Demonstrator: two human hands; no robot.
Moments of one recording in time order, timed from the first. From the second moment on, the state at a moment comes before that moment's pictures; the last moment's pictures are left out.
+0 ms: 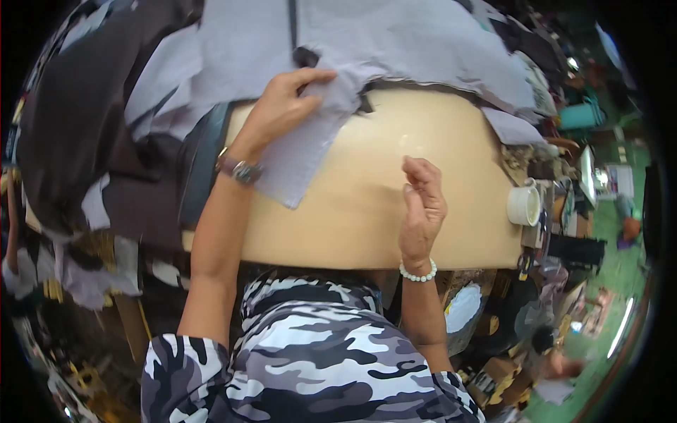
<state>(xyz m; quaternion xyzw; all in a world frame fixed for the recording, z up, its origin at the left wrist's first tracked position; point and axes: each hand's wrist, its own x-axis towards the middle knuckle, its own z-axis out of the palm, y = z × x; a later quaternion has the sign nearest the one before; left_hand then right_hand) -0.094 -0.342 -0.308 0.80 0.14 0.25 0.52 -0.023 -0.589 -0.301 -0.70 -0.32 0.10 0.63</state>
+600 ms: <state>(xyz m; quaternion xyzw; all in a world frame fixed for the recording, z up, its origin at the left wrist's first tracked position) -0.172 -0.295 -0.223 0.92 0.30 0.23 -0.05 0.145 -0.639 -0.278 -0.84 -0.39 -0.30 0.23</state>
